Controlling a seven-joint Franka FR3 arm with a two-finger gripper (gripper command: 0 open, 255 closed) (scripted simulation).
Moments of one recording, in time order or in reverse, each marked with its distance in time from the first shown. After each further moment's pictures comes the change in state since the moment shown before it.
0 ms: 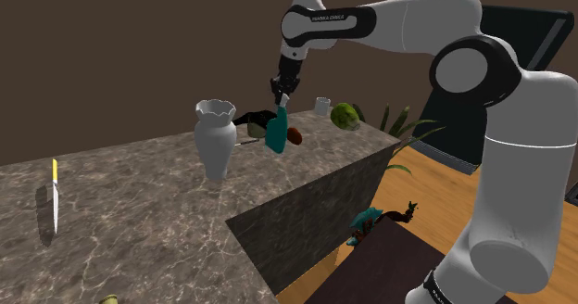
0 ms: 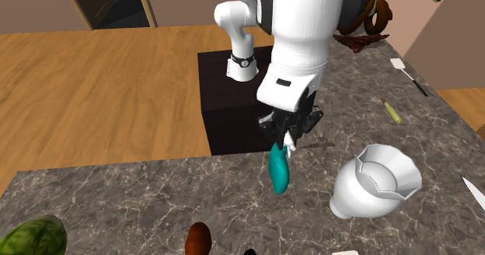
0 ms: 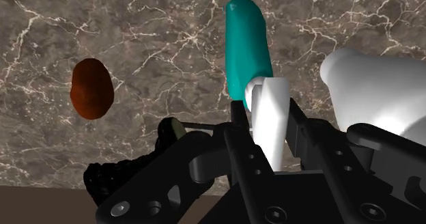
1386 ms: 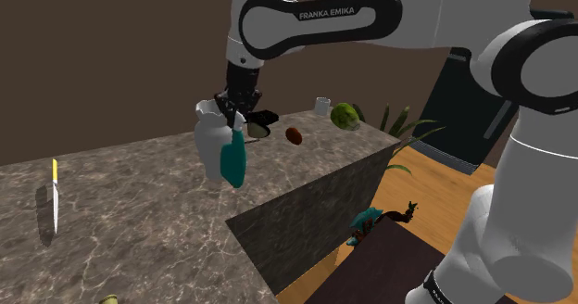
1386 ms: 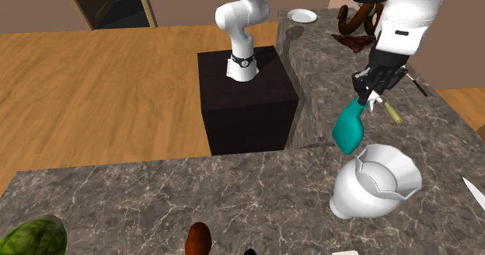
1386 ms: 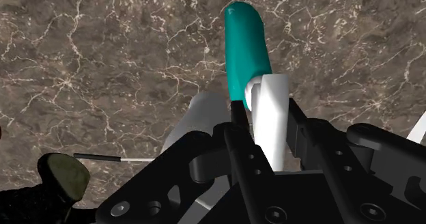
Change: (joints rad) arm 0.284 -0.168 0.150 -0.225 -0.099 0.060 0.453
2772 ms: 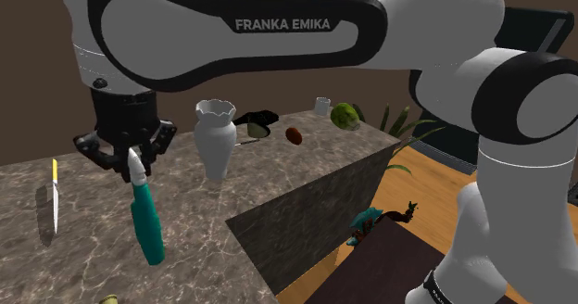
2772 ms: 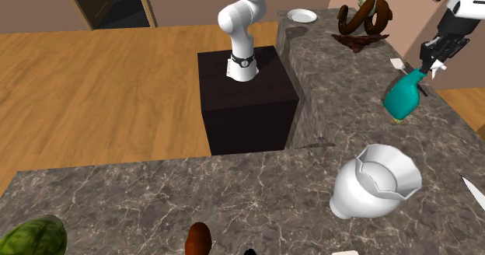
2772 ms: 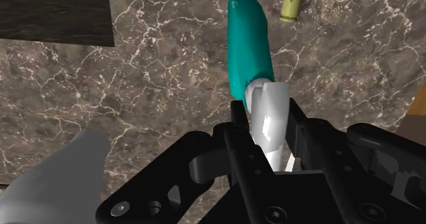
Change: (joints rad) arm 0.327 0.259 0.142 0.365 -0.138 -0.140 0.467
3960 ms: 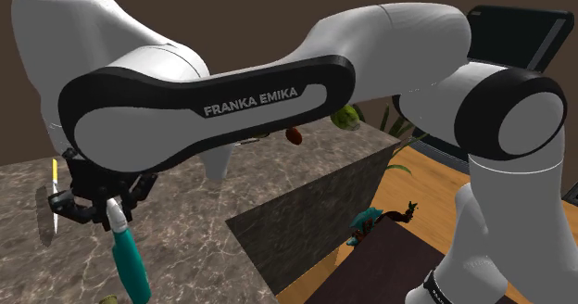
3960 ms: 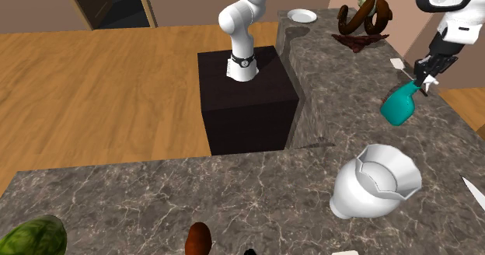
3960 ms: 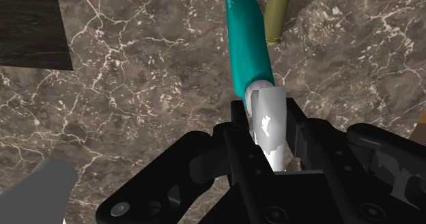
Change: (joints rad) arm 0.056 0.094 0.004 -0.045 -0.036 0.128 0.085
